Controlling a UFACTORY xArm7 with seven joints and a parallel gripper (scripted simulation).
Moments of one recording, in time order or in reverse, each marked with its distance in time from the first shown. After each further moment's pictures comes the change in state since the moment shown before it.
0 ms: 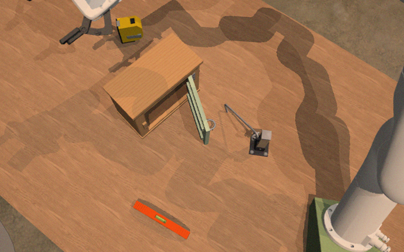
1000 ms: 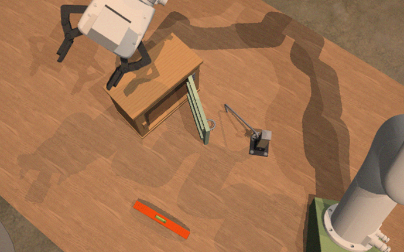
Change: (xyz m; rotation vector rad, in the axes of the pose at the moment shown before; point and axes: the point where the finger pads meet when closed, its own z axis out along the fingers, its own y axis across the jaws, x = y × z) arm 0.028 -0.109 0.001 0.359 -0.117 -0.124
